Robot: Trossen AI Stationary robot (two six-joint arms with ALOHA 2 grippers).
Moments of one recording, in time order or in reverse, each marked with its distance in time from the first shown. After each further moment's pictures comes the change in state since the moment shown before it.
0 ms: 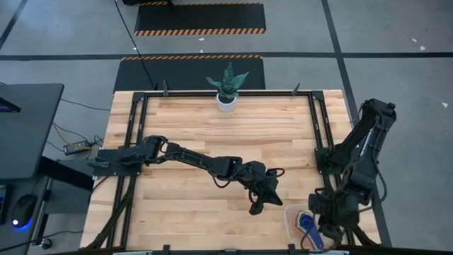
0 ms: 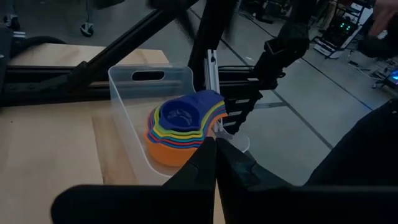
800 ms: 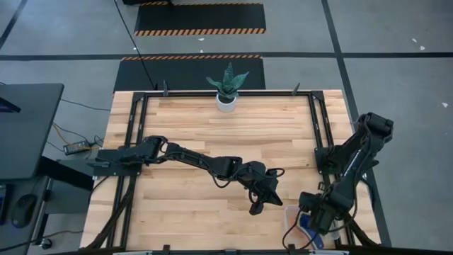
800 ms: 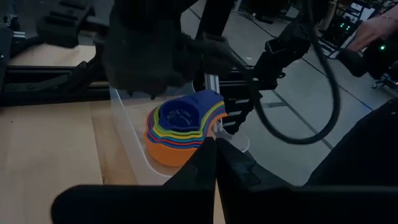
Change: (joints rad) left arm 0.000 0.000 0.000 0.000 0.000 0.000; right arm -0.072 0.263 0.000 -0.295 -0.116 -0.084
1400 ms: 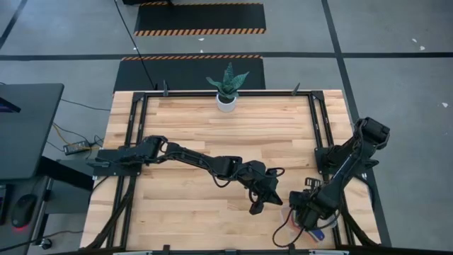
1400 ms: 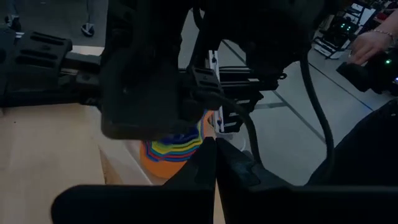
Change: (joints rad) left arm 0.003 -0.001 0.000 -0.001 0.000 0.001; right arm -0.102 0.089 0.000 -0.008 0.126 -0.259
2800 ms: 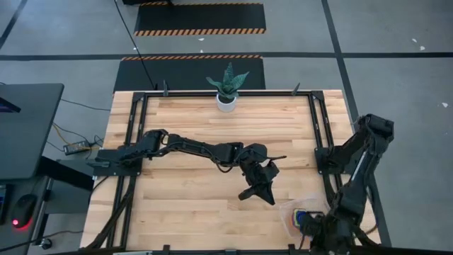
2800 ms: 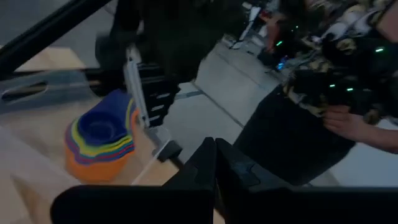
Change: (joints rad) left arm 0.099 -0.005 0.026 -0.003 0.496 -0.001; right arm 0.203 -0.075 0.070 0.593 0.010 0.497
